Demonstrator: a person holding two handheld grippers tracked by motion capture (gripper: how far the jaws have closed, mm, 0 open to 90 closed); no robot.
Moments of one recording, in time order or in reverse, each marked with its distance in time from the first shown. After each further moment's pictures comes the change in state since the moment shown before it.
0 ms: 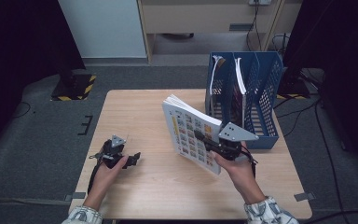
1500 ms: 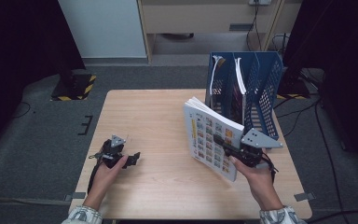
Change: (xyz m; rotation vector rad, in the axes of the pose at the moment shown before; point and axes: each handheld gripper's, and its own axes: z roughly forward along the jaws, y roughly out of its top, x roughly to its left) left arm 0.001 0.000 -0.001 -0.007 0.002 -0.001; right arm -0.018 -0.013 -0.050 0.005 -0.060 0.052
